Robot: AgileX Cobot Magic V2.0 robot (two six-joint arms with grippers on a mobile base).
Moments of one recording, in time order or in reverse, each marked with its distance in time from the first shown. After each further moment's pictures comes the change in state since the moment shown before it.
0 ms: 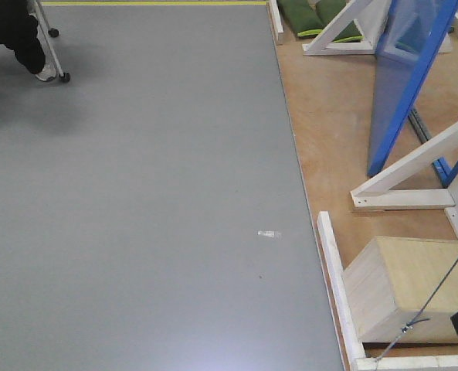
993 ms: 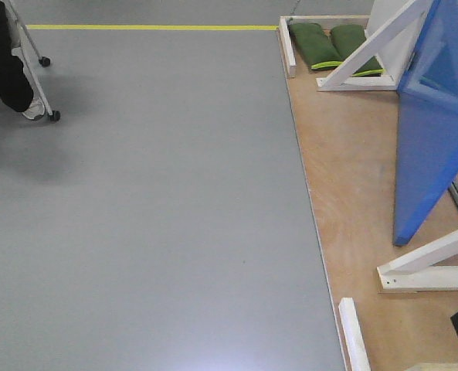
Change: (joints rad) left arm 0.000 0.000 0.000 0.000 0.000 0.000; right arm 0.000 0.000 0.000 0.000 -0.001 0.000
